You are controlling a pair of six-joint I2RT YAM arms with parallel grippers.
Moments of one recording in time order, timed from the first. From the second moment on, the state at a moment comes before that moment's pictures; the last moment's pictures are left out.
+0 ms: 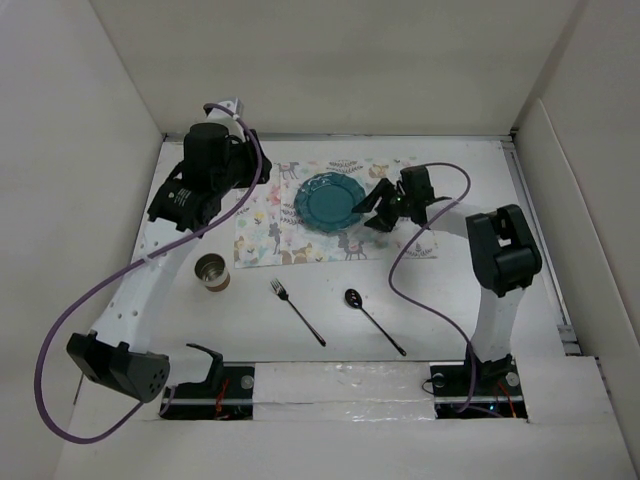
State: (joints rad) left arm -0.36 1.25 1.45 -0.60 -0.03 -0.36; right arm 0.29 1.99 1.18 0.10 -0.48 1.01
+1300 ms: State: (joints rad) left arm -0.36 0.70 1.63 -0.83 -0.23 -0.62; right arm 1.09 2.48 2.34 -0.48 -0.08 0.62
